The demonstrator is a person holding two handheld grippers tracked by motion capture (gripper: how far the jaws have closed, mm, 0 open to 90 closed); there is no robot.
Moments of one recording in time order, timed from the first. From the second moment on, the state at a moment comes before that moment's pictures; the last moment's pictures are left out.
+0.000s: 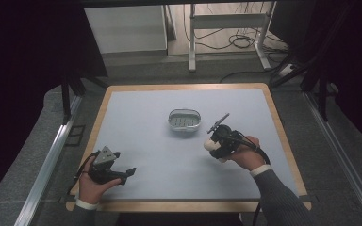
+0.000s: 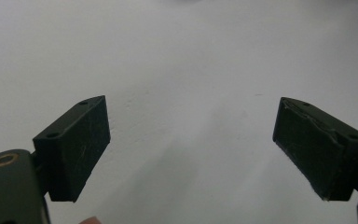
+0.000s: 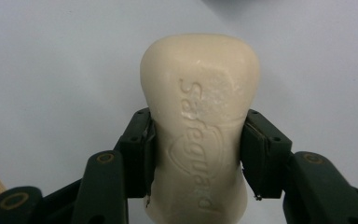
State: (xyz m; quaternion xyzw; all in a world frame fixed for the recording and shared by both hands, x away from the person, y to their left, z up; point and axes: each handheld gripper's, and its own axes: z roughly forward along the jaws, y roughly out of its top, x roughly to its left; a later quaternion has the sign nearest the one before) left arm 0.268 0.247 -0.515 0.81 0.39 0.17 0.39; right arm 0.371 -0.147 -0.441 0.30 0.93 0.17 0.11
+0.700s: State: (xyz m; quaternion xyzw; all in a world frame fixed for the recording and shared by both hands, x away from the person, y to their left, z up) left arm 0.268 0.248 -0.516 0.81 0.39 0.17 0.39; right arm 0.385 -0.142 -0.433 0.29 0.93 0.17 0.12
